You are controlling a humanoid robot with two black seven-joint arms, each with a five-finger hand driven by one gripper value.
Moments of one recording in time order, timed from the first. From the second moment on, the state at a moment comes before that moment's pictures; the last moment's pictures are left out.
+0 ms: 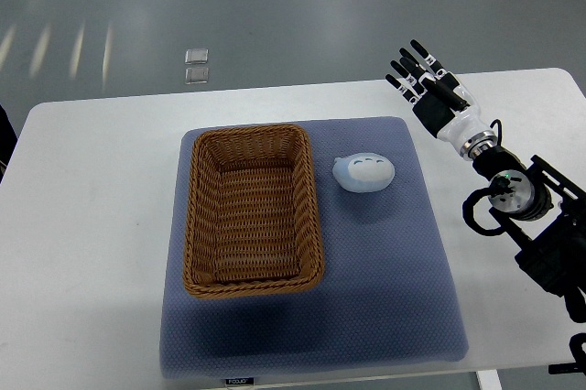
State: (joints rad) left arm -0.03 0.00 -0.15 -0.21 0.07 -0.06 0.02; right arm 0.56 -0.18 1.03 0.87 -0.15 0.24 0.20
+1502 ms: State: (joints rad) left arm -0.03 0.00 -0.15 -0.21 0.07 -0.06 0.02; right arm 1.24 -0.45 -0.01 1.05 -0.98 0.33 -0.05
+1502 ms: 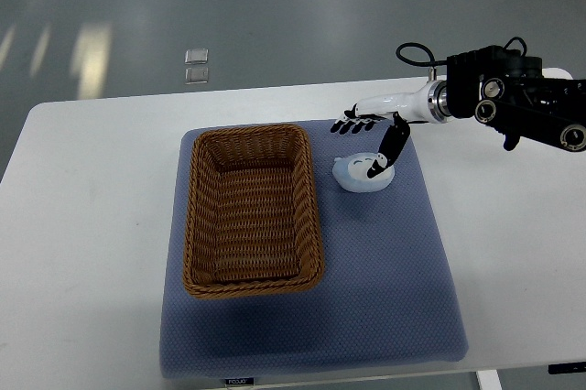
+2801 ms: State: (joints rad) left arm -0.03 0.00 -0.15 -0.21 0.07 -0.06 0.02; right arm 1.27 -0.53 0.00 1.11 -0.96 0.21 -0.04
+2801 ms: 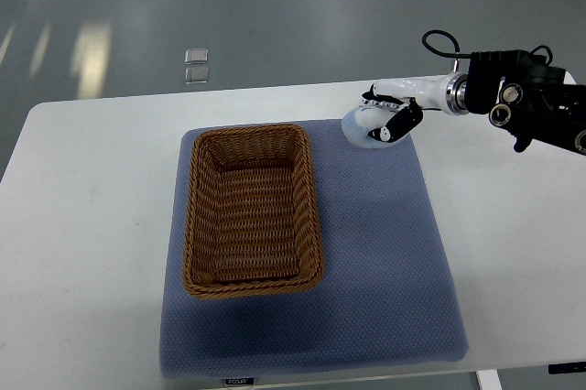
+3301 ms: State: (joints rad) left arm -0.03 0.00 -0.15 -0.21 0.07 -0.06 0.02; right arm 1.38 -0.26 -0.01 1.12 -0.78 0.21 -0.04
